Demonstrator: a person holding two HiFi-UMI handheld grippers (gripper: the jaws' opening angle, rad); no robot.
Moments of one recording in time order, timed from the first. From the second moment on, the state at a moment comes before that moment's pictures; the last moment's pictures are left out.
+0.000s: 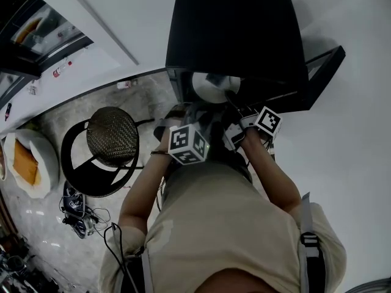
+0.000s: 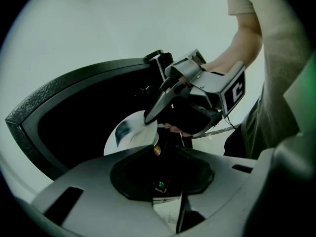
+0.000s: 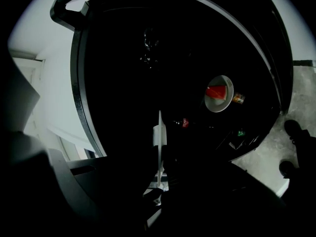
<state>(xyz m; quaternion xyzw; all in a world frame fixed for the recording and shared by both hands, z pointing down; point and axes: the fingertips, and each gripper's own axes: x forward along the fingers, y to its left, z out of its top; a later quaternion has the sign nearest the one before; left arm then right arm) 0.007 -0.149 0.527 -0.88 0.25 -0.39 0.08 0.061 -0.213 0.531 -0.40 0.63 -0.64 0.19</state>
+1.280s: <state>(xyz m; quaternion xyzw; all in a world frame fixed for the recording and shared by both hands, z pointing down) 0.025 -0.185 0.563 -0.87 0.27 -0.40 0.07 0.048 -0.248 0.548 -0.40 0.66 -0.61 0.15</state>
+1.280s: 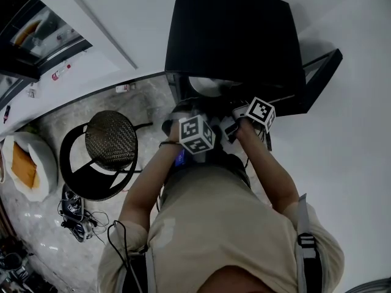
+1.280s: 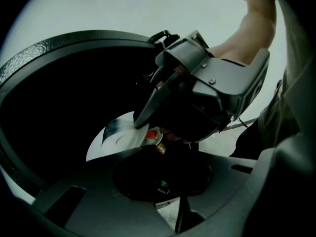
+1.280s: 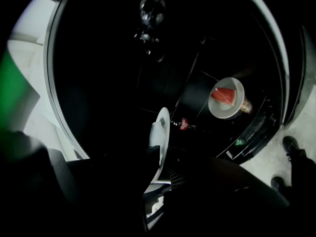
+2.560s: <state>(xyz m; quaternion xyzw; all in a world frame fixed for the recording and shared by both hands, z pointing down) 0.016 -0.218 0.565 -0.87 0.32 -0.37 0.00 0.026 -0.179 0.533 -0.30 0.84 -0.44 -0.08</state>
